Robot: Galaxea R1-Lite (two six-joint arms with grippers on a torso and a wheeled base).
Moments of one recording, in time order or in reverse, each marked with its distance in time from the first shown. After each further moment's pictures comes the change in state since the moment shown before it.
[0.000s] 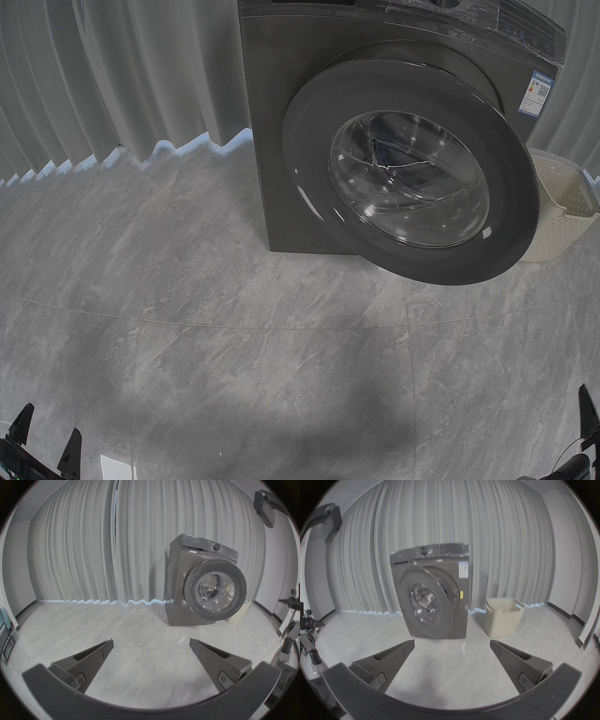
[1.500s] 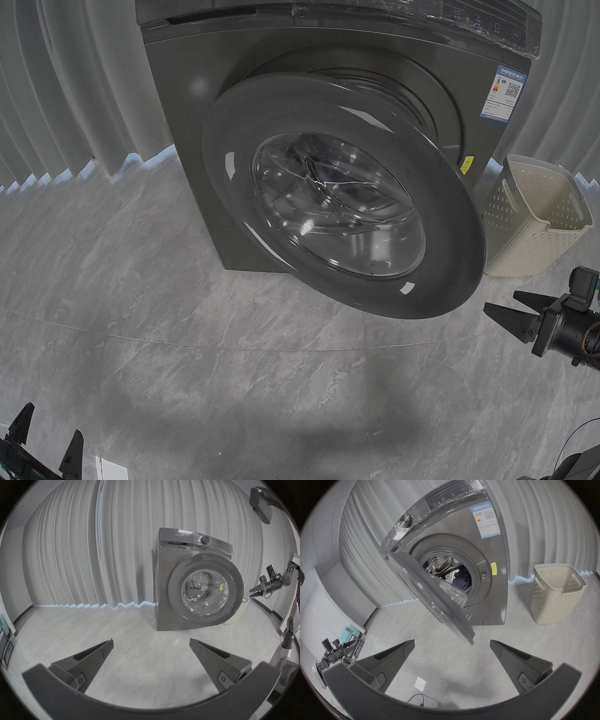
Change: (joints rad) left arm 0.001 0.000 0.000 0.000 -0.009 0.032; right arm 0.337 1.109 -0.285 -0.501 0.163 0.176
